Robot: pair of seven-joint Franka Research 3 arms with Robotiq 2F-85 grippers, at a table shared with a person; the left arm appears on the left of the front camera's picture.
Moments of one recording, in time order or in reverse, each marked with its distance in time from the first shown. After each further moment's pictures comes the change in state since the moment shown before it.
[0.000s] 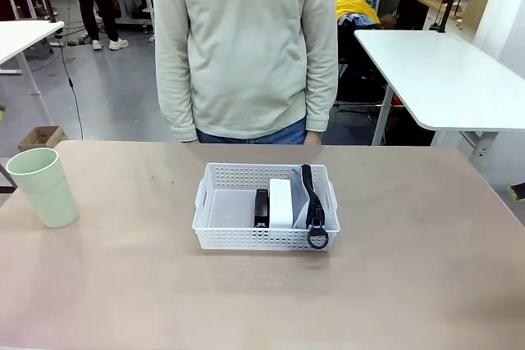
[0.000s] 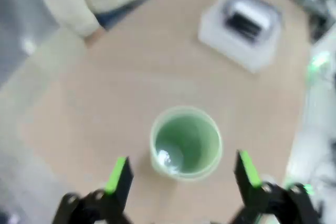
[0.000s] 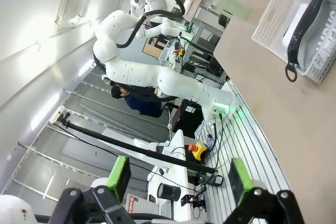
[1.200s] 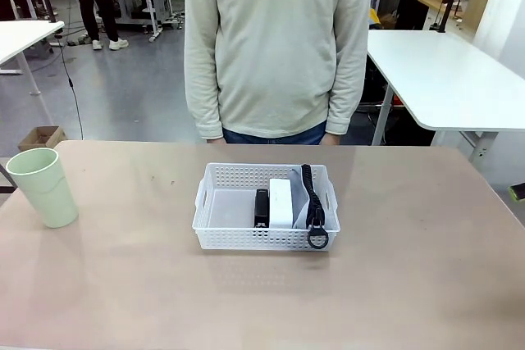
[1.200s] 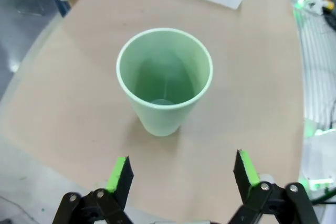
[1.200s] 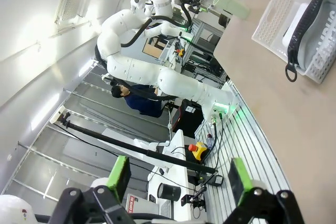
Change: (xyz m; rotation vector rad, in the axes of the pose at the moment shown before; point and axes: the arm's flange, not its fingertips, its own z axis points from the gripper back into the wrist) left arm -0.082 0.010 -0.023 -0.057 0.044 -0.214; right arm 0.000 0.000 0.000 0.000 0.000 0.000
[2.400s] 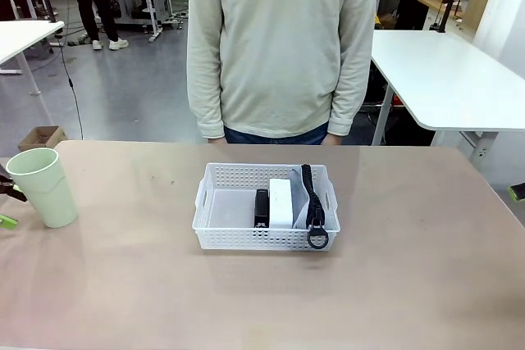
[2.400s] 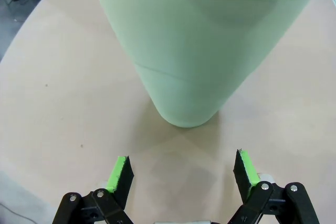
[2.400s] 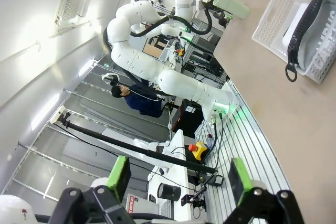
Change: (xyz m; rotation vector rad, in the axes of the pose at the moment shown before) left arm -0.060 0.037 -0.098 0.017 0.041 -0.122; right arm 0.000 0.000 0.000 0.000 0.000 0.000
